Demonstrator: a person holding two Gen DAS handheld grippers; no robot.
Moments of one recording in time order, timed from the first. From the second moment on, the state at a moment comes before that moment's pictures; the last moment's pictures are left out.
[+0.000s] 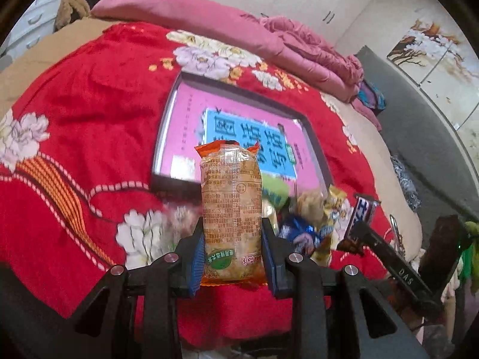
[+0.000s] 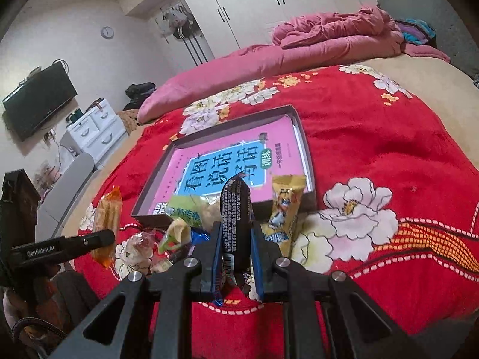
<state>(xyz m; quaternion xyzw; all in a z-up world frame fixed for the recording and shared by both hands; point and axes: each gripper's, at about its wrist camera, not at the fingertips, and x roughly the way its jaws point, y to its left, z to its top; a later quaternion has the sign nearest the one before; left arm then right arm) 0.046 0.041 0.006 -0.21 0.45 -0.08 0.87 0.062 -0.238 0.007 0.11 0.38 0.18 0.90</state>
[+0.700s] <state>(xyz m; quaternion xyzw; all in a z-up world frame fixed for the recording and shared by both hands) 0.107 0.052 0.004 -0.22 0.43 -0.05 0.87 0.113 -0.236 0.020 0.13 0.34 0.20 0.91</state>
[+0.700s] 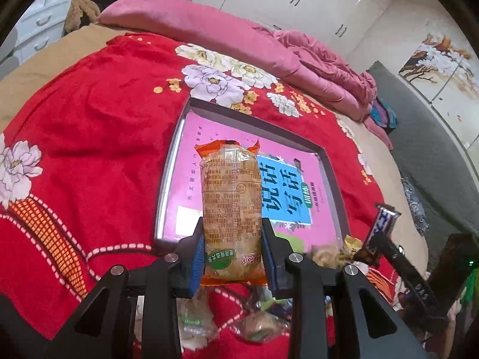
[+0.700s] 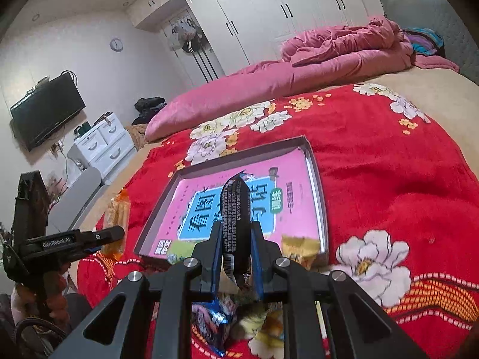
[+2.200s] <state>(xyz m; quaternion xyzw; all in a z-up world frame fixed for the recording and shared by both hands) 0.160 0.035 -0.041 -0.15 0.48 -0.01 0.87 0.195 -0.234 -0.030 0.10 0.44 0.16 0.88</state>
